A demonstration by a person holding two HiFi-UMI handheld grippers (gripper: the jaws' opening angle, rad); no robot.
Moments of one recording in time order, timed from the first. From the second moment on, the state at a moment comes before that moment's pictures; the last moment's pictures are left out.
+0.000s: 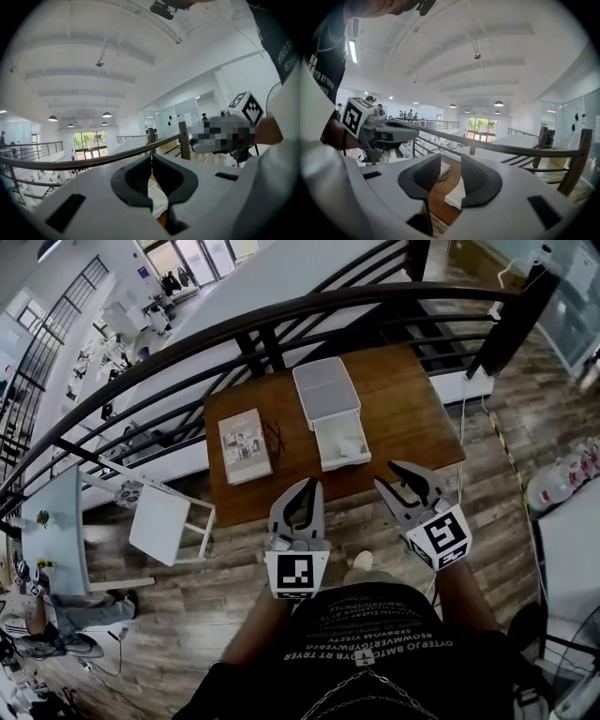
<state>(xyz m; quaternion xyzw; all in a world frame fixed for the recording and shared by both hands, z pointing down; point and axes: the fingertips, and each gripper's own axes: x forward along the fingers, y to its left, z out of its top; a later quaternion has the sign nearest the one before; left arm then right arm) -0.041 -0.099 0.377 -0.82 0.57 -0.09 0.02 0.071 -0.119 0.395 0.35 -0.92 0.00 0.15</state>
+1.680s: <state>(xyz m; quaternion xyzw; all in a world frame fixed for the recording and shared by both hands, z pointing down) -0.059 -0.261 0.406 -0.81 0.58 -0.11 0.00 0.067 -0.291 0.545 0.32 -0.91 0.12 0.23</state>
